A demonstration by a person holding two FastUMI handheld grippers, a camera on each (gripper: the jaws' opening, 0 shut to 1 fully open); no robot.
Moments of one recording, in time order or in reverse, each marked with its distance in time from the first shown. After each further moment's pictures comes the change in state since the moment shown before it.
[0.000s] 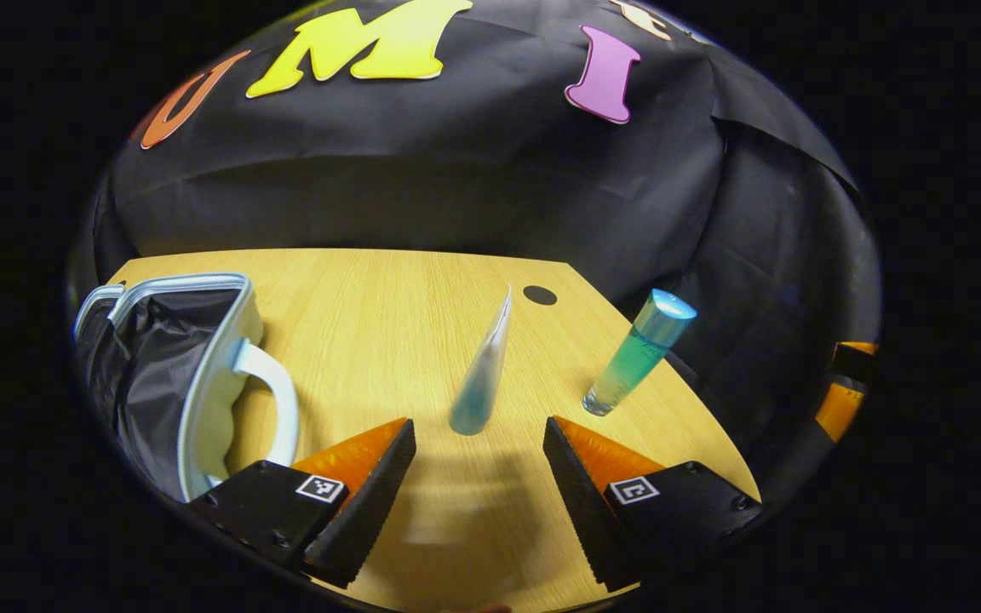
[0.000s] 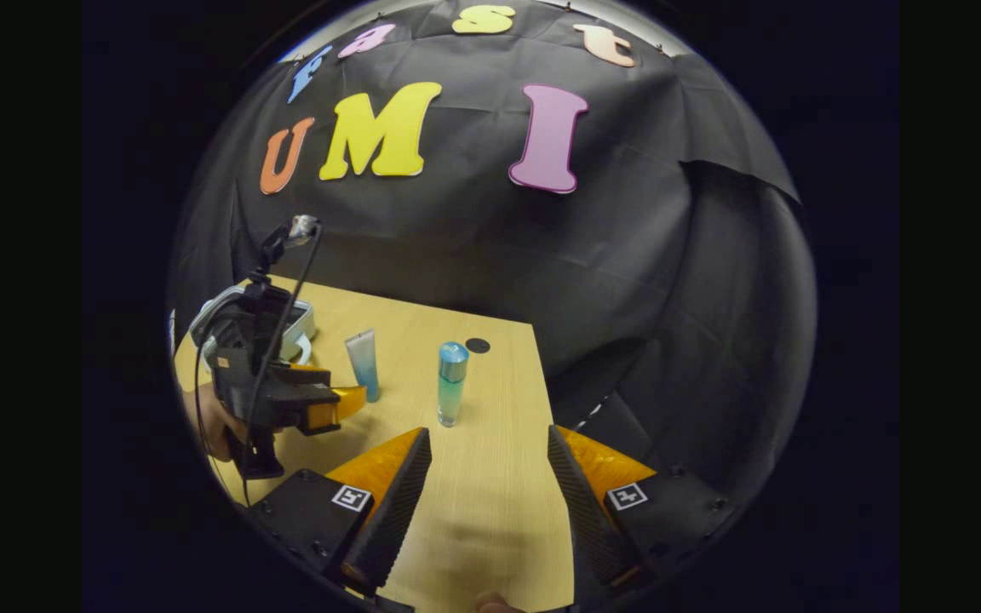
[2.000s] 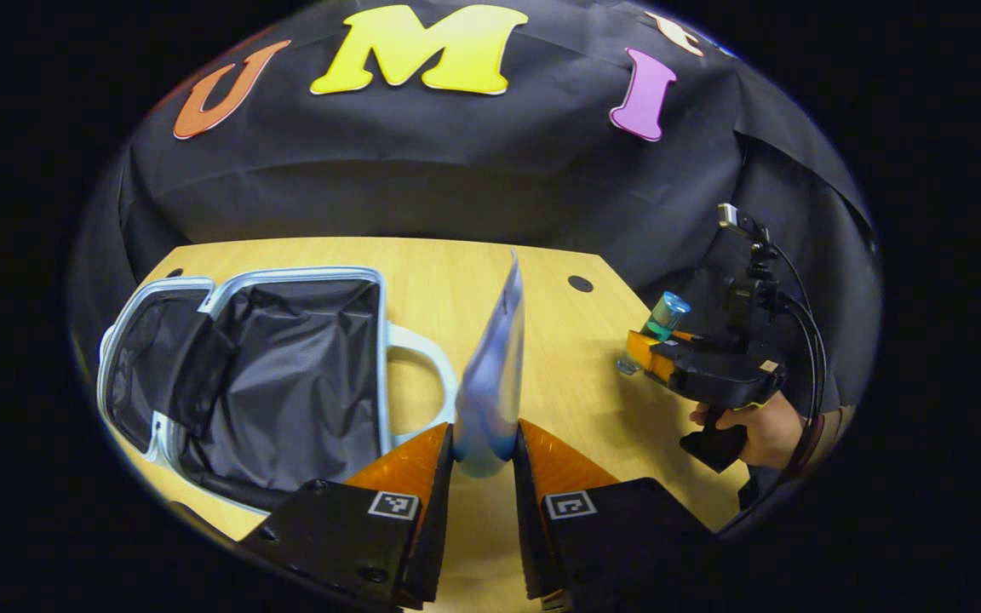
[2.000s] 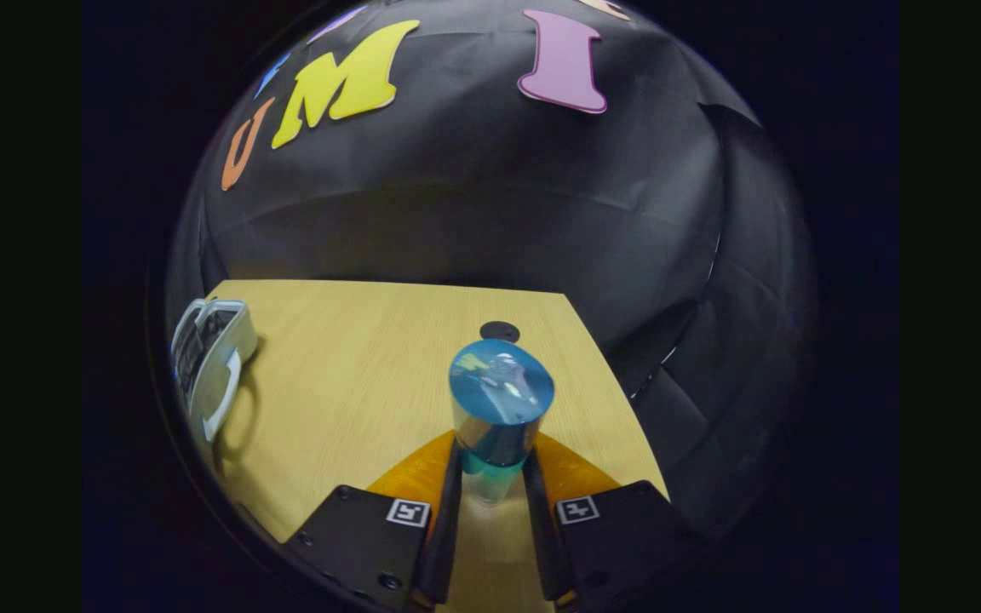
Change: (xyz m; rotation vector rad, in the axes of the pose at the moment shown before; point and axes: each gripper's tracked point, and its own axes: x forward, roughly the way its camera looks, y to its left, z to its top) left arm -0.144 0.095 0.004 -0.042 0.103 0.061; right arm 0.197 0.064 -0.018 0.111 0.063 -0.024
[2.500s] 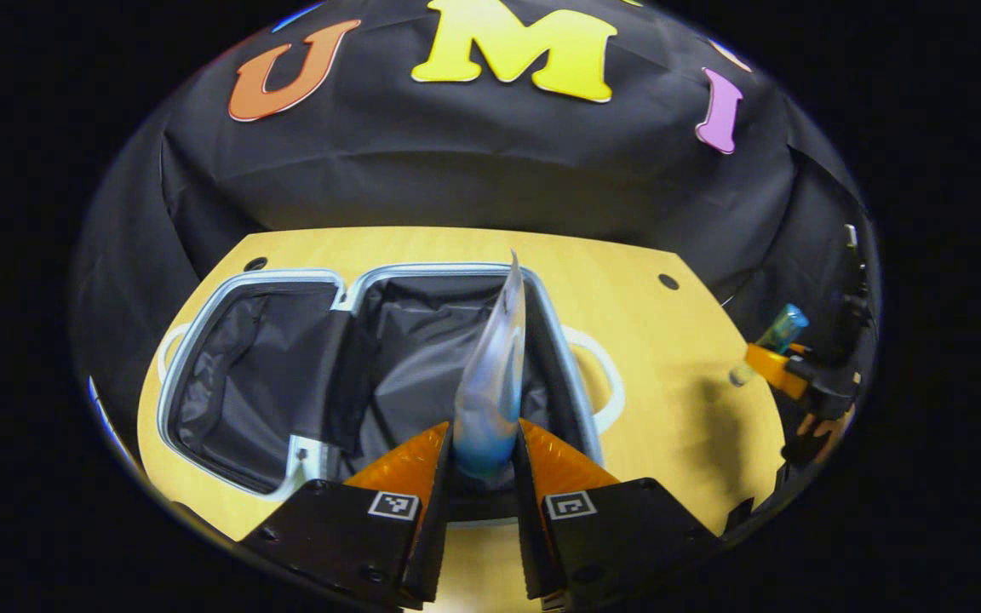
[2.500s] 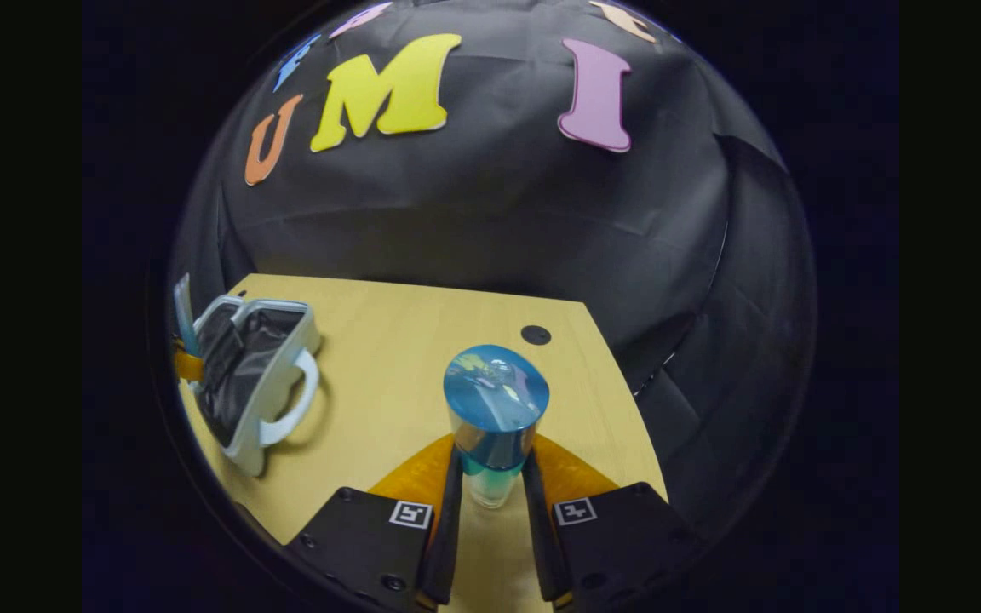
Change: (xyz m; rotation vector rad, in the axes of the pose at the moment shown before) left arm -0.035 0.151 0.003 -0.017 0.090 0.148; right arm -0.130 0.071 0.019 -0.031 0.020 0.050
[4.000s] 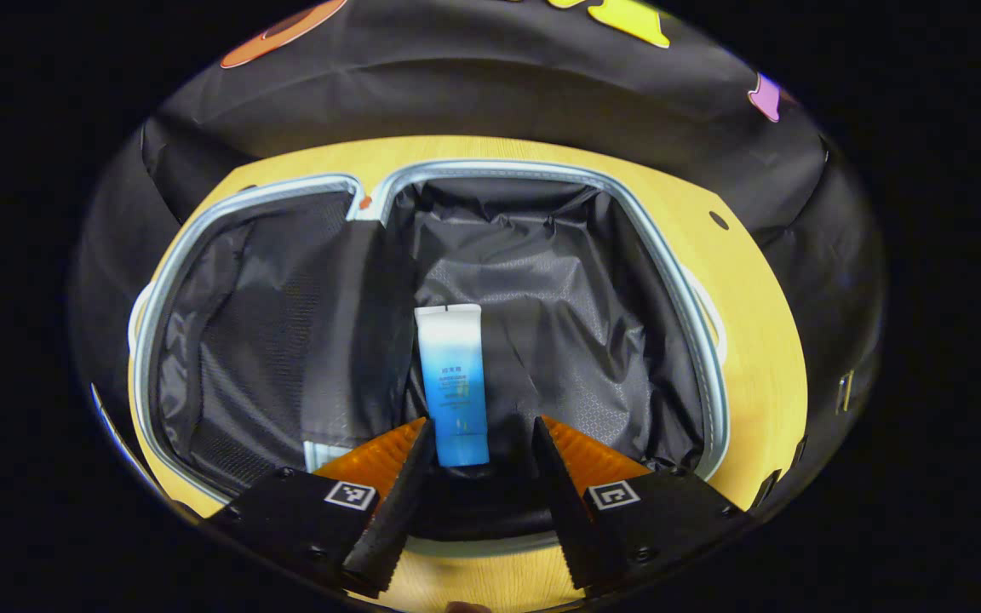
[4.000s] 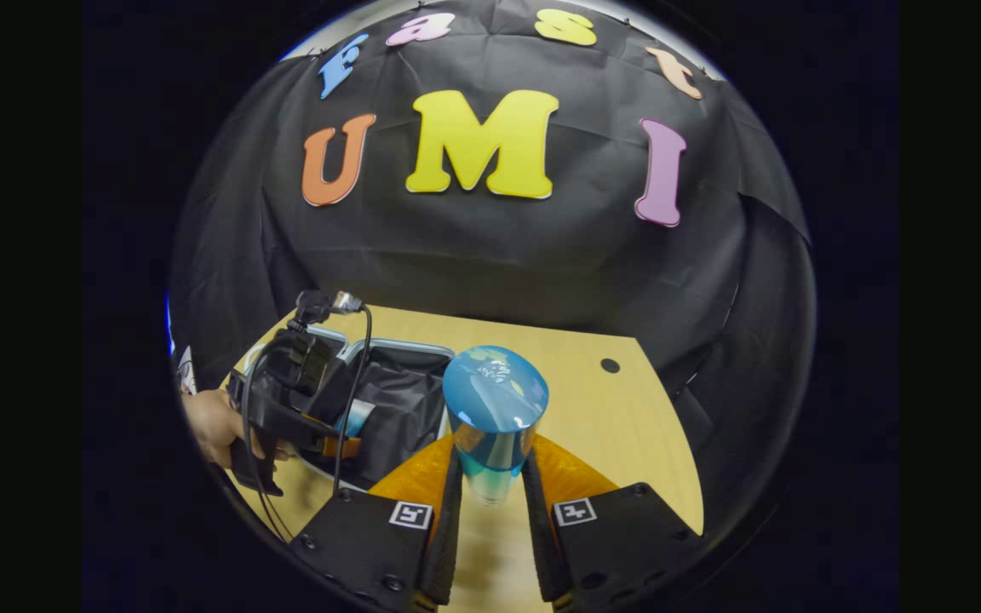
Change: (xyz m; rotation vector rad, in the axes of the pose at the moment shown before) left arm 0.035 0.048 -0.044 -0.010 0.233 -0.002; right arm -0.114 0.192 0.041 -0.052 -0.043 0.101
